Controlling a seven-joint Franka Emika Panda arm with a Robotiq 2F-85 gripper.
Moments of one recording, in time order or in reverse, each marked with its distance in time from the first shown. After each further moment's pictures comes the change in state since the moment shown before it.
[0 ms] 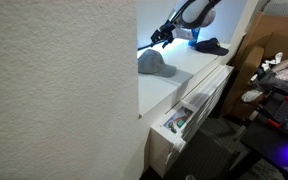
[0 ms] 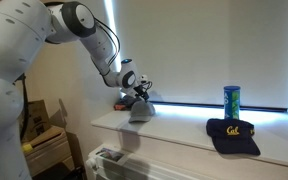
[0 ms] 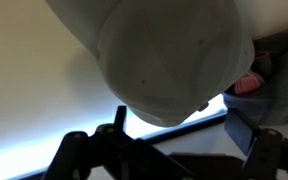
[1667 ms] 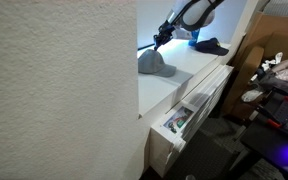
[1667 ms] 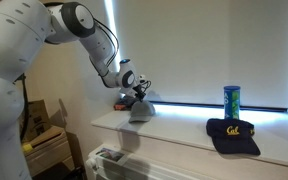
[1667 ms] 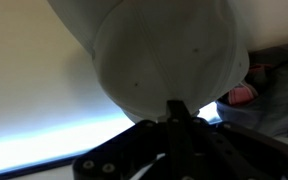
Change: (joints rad) arm 0.017 0.003 -0.009 0.005 -0.073 -0.007 0.003
